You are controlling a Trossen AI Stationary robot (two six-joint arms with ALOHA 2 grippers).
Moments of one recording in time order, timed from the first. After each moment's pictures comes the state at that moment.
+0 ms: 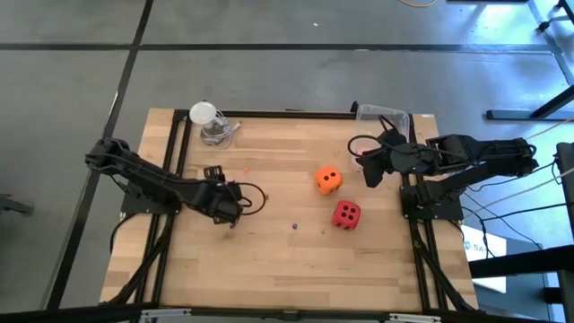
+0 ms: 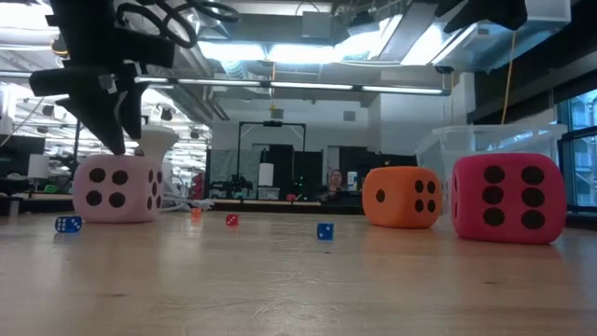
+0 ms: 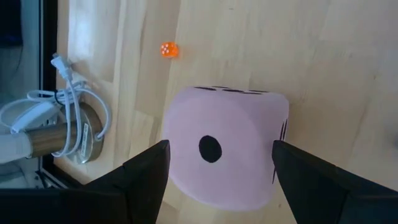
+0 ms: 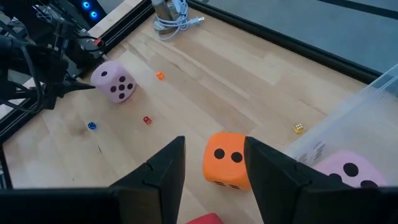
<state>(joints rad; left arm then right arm) -0.30 1.36 0.95 -1.10 -0.50 -0.49 0.19 0.99 1.20 -1.01 0.50 0.86</state>
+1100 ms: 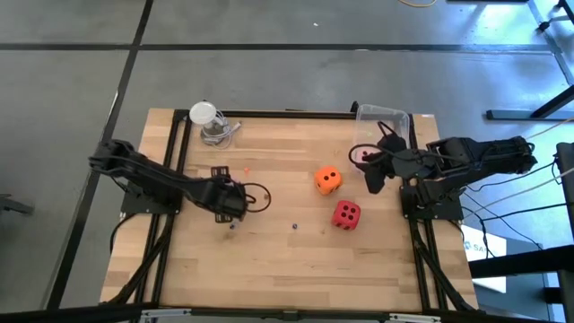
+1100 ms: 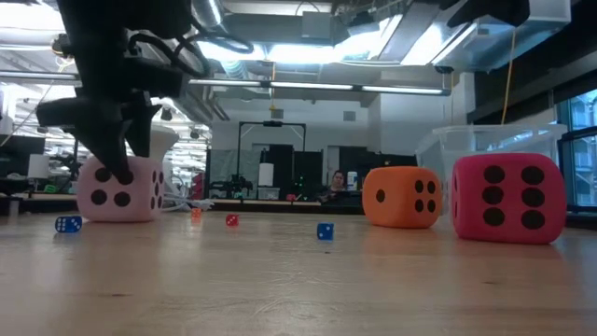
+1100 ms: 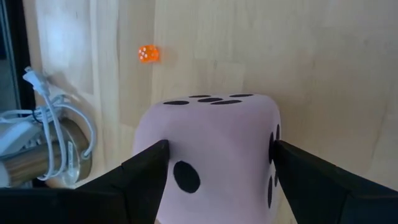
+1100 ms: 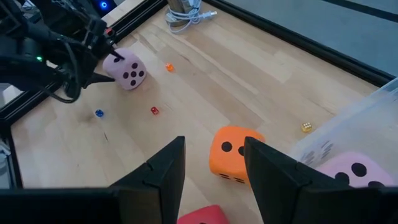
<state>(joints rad) -0.23 1.43 0.89 -0.97 -0.44 -0.34 0.26 0.99 1.20 -1.01 0.52 0.85</state>
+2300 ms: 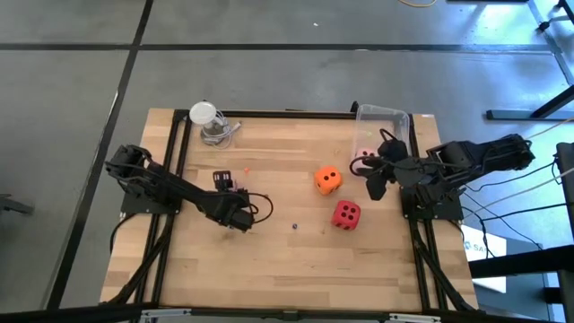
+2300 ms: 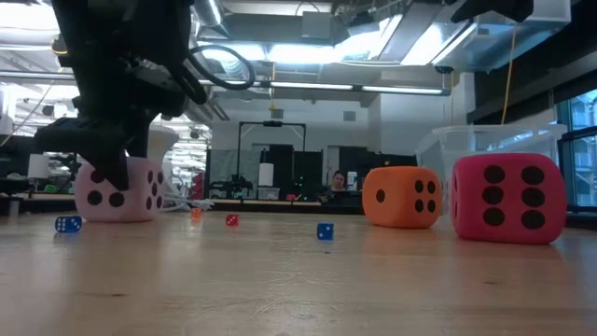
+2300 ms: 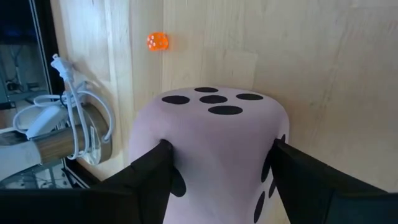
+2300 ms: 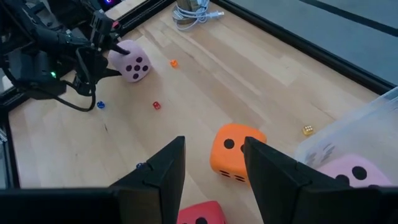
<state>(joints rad) -0.28 1.69 0.90 -1.09 -0.48 -0.51 0.34 1.01 1.20 -1.03 0.57 0.85</state>
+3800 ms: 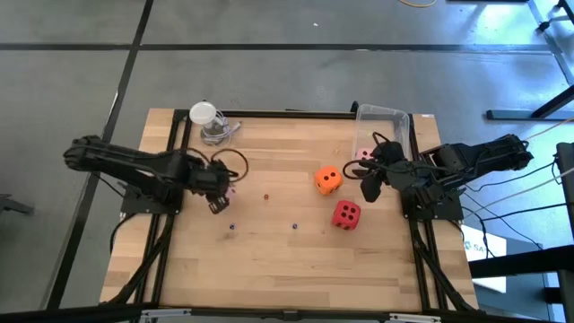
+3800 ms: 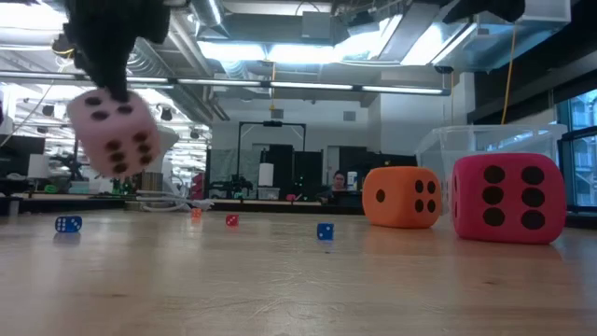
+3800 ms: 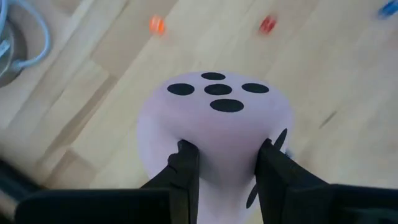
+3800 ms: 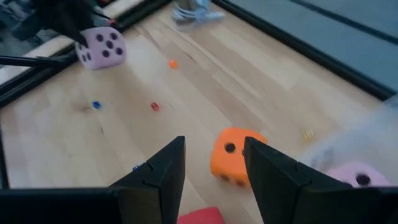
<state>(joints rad) -0.10 1.06 0.98 -1.12 -0.19 -0.77 0.34 1.04 1.20 -0.99 0.59 0.81</state>
